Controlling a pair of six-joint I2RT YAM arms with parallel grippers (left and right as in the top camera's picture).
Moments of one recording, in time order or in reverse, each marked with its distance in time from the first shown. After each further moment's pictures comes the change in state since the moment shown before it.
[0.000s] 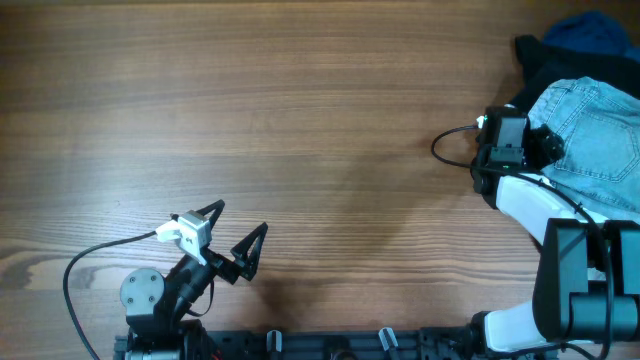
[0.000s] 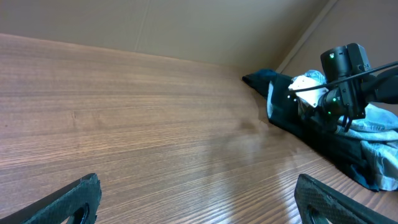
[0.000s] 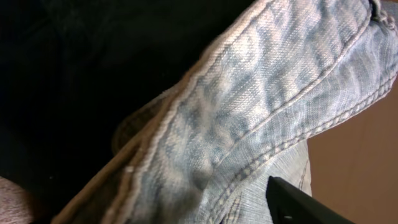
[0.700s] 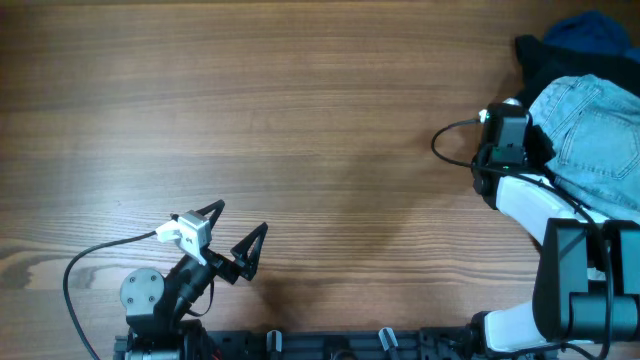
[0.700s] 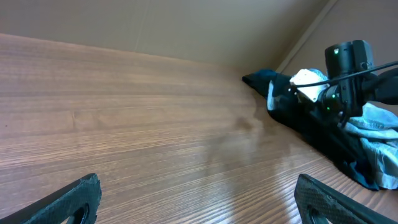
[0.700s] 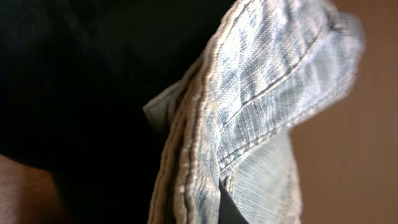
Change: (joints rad) left arm 0.000 0.000 0.000 0.000 0.000 0.000; right arm 0.000 0.000 -0.005 0.130 0.022 -0.025
